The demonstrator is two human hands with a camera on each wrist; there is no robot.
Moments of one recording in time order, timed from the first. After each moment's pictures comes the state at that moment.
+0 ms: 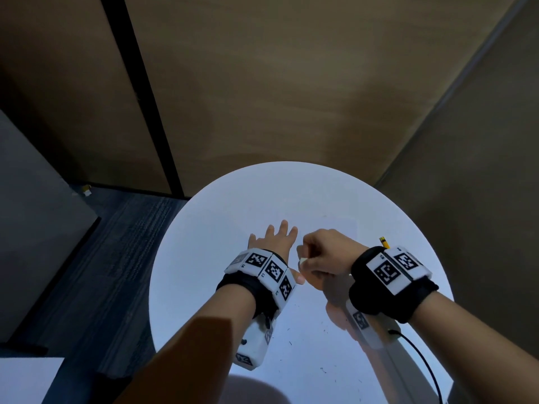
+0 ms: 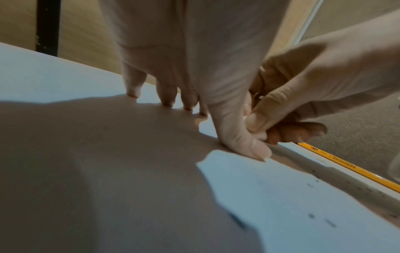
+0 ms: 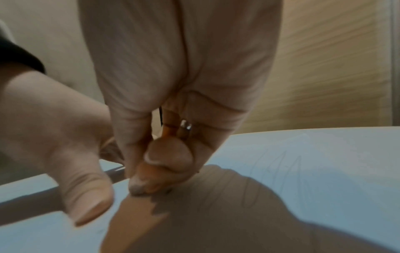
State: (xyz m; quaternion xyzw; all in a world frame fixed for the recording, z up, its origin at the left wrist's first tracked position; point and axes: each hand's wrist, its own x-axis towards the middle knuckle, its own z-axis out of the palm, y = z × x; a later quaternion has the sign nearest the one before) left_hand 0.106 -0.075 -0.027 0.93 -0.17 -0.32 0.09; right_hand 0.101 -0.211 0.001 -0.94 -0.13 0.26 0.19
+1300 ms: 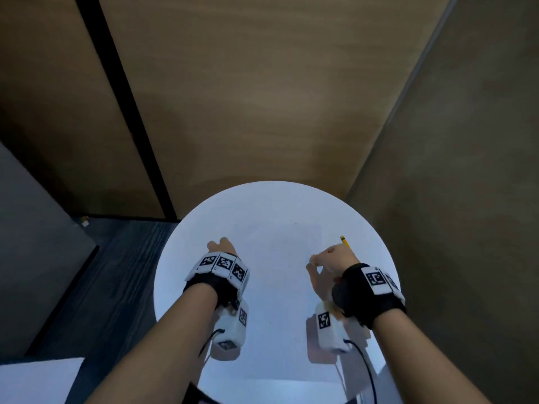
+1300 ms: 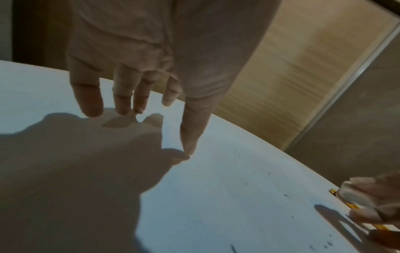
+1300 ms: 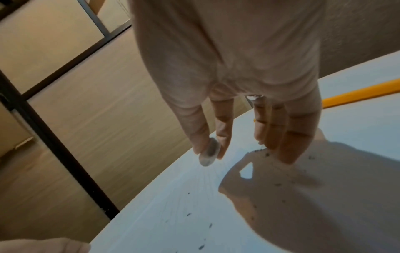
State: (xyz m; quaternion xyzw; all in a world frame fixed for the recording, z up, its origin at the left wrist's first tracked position) left_hand 0.079 -0.046 0.003 0.96 0.11 -0.24 0.11; right_hand 0.058 -0.257 0.016 -0.86 0.25 0.19 0.40
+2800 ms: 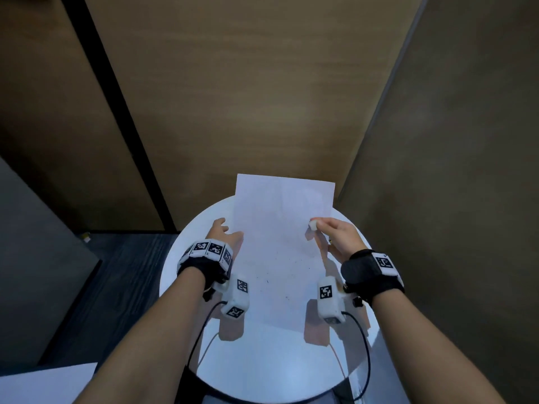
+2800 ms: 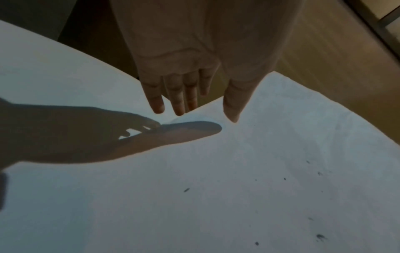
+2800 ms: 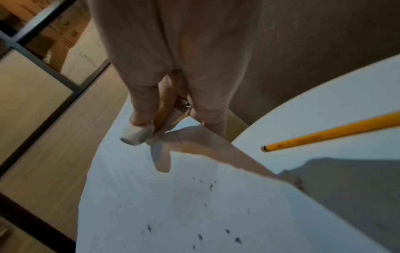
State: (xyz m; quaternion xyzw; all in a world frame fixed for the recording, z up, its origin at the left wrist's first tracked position) left_hand 0.100 -0.034 0.023 0.83 0.16 -0.13 0.52; right_hand 0.041 -0.268 0.062 -0.65 0.18 0.02 0.74
